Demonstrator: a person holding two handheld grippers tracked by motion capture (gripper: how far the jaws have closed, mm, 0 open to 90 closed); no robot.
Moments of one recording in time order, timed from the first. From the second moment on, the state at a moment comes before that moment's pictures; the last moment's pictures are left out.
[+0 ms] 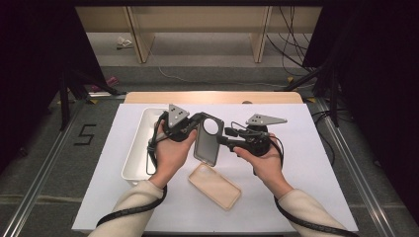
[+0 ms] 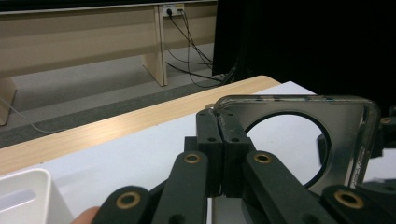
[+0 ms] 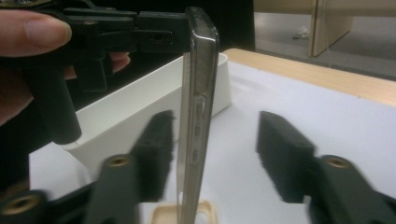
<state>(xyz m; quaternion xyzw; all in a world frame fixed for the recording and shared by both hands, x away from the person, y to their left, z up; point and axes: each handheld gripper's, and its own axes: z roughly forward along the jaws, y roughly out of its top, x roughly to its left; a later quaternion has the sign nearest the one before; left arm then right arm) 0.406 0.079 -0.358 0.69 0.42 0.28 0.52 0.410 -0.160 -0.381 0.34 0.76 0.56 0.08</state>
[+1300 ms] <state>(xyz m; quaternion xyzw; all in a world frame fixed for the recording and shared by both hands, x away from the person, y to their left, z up) 0.408 0.128 -0.330 0.65 0.45 0.31 0.52 0.399 -0.204 -0.398 0.32 0.78 0.51 0.15</state>
